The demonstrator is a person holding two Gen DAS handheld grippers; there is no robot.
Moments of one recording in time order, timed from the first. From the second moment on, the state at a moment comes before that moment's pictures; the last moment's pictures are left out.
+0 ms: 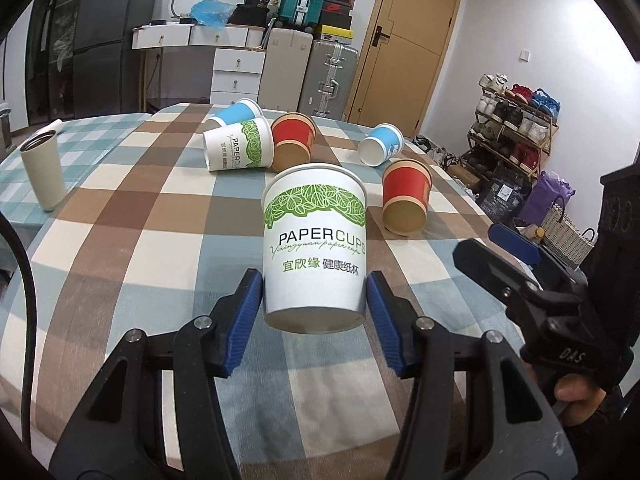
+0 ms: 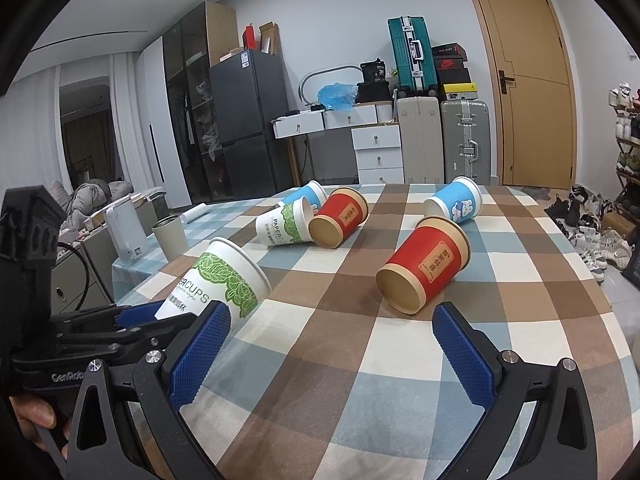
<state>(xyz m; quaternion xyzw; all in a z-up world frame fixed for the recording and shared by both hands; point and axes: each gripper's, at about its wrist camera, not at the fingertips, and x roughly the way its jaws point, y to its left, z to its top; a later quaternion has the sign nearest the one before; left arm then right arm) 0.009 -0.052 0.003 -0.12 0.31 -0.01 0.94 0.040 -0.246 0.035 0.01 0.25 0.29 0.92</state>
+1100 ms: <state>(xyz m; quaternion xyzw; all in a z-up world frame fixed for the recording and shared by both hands) -0.012 -0.068 -0.014 -0.12 0.32 -0.01 0.94 0.032 -0.248 0.028 0.01 0.26 0.28 0.92</state>
